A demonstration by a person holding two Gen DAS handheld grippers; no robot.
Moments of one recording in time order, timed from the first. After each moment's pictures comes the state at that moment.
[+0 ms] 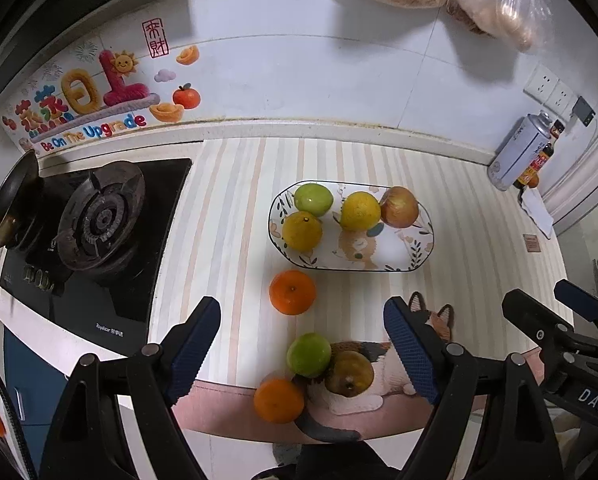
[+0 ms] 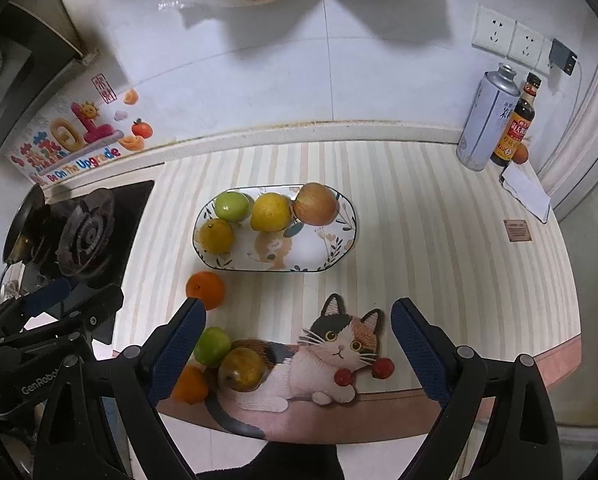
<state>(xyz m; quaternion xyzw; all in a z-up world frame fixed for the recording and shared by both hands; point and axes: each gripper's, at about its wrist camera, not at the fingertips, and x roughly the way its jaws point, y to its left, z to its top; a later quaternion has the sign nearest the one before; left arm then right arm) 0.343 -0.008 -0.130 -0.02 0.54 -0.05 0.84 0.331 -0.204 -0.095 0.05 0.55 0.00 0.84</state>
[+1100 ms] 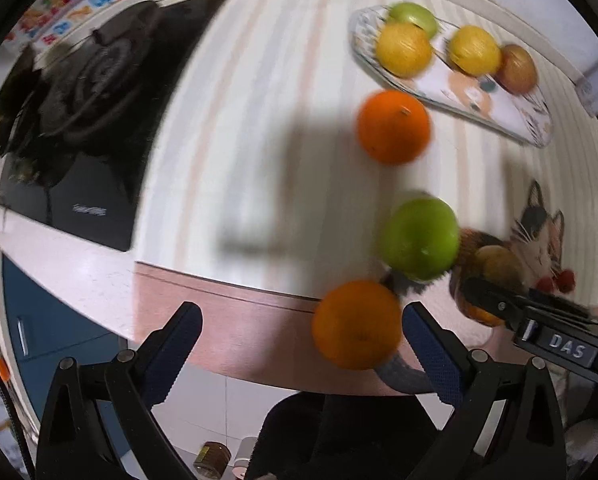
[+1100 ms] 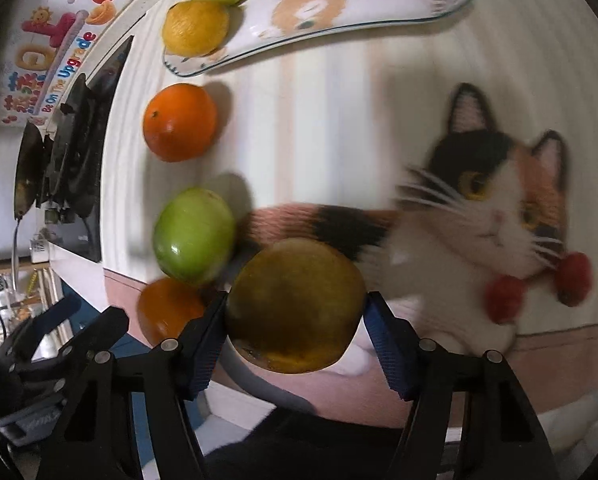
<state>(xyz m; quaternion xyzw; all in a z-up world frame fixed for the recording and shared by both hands) 0.309 0.027 -0.299 0.00 0.70 0.01 0.72 0.311 -0.170 -0.345 0.16 0.73 0.09 0.65</state>
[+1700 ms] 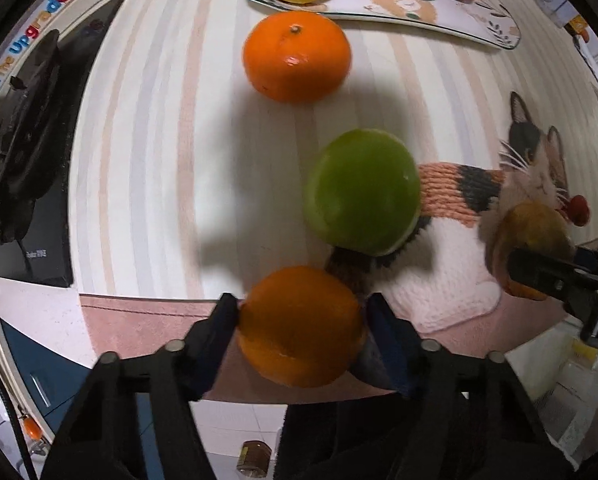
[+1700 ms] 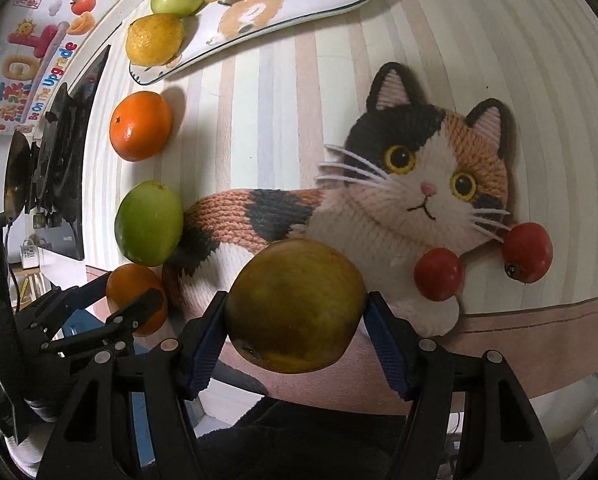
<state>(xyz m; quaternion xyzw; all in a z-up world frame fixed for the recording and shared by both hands) 0.305 -0.021 -0.346 0.06 0.73 -0.06 0.68 0.305 -0.211 -0.342 0.16 0.74 0.07 0.65</state>
